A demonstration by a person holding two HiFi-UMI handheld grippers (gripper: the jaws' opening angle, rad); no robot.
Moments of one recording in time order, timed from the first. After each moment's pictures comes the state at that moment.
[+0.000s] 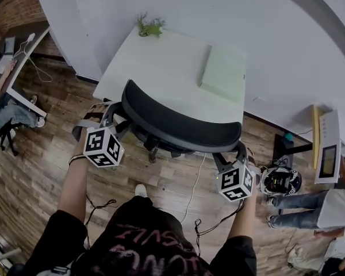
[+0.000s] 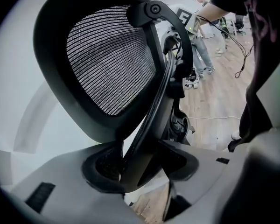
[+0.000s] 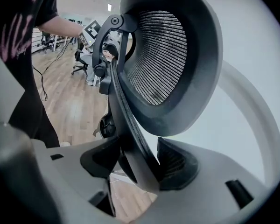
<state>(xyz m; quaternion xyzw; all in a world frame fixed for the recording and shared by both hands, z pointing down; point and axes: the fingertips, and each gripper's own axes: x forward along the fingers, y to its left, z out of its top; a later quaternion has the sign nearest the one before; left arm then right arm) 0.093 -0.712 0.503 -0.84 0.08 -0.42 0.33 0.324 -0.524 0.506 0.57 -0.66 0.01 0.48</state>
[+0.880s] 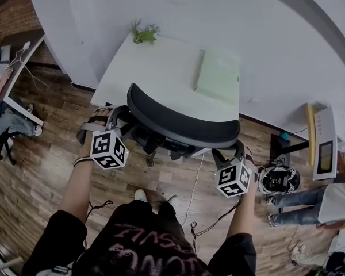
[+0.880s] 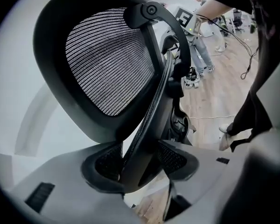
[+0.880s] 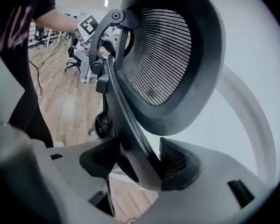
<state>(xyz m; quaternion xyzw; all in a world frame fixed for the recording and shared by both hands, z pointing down) 0.107 -0.713 0.506 -0.84 0.08 -0.41 0.35 0.338 -0.526 0.511 0.60 -0.63 0.01 0.49</state>
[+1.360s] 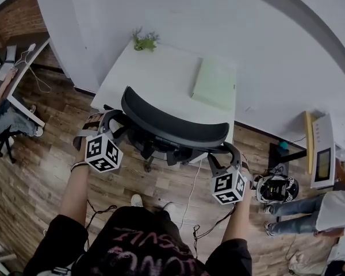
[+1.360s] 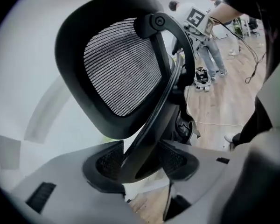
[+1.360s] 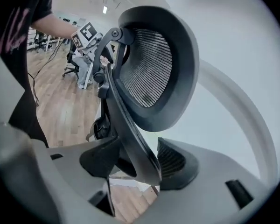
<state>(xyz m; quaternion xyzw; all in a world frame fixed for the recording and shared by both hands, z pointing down) 0.096 -0.707 0.490 -0.85 0.14 -0.41 0.31 0.344 -0.511 0.491 0.62 -0.64 -0.01 0.45</state>
